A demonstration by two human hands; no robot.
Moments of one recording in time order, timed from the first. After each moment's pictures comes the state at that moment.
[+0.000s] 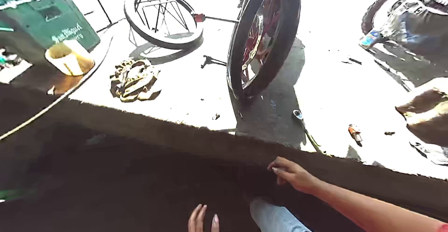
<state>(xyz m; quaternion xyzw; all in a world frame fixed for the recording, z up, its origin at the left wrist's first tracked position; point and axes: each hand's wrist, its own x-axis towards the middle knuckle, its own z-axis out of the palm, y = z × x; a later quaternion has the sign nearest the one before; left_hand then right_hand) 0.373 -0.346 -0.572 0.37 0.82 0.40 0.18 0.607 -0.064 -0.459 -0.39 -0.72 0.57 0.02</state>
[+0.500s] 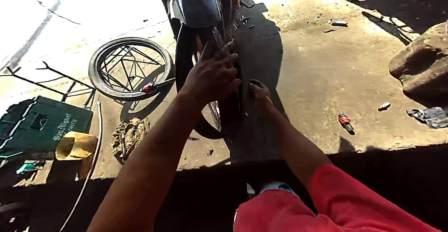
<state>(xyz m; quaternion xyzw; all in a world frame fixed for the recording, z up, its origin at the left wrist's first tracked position) 0.353 0.233 -0.120 0.91 0.39 0.02 -0.13 0.524 0.265 -0.341 -0.49 -0.30 0.63 0.51</state>
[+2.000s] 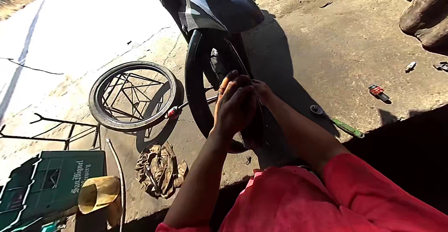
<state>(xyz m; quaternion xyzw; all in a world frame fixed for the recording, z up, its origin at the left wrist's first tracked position) 0.257 0.232 -0.197 0.84 0.33 0.43 0.05 0.411 0.318 -0.352 -0.55 -0.27 0.65 0.46</state>
